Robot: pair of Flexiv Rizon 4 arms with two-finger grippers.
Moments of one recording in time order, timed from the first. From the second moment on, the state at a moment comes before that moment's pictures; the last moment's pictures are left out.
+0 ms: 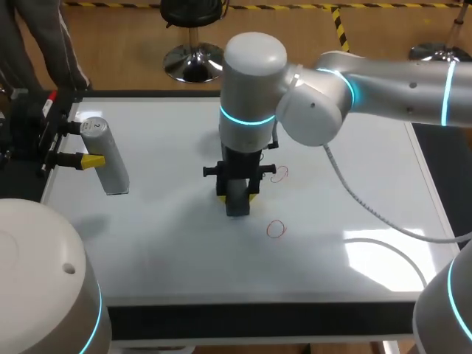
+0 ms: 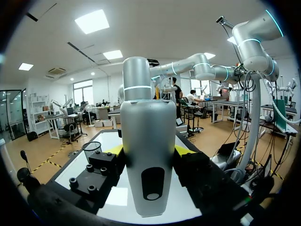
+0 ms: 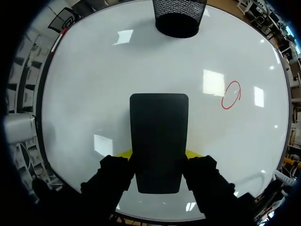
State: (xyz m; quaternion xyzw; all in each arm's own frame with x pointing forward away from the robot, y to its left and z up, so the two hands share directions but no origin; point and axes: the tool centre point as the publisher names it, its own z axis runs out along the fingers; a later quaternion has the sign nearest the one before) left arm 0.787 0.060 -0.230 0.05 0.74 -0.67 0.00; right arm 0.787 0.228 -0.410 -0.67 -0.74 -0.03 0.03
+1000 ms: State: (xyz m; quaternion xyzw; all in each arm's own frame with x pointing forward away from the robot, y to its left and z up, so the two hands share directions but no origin) left arm 0.787 0.060 -0.230 0.05 0.74 -0.67 0.00; right arm 0.796 0.242 -0.427 -0.68 -0.73 -0.01 0.04
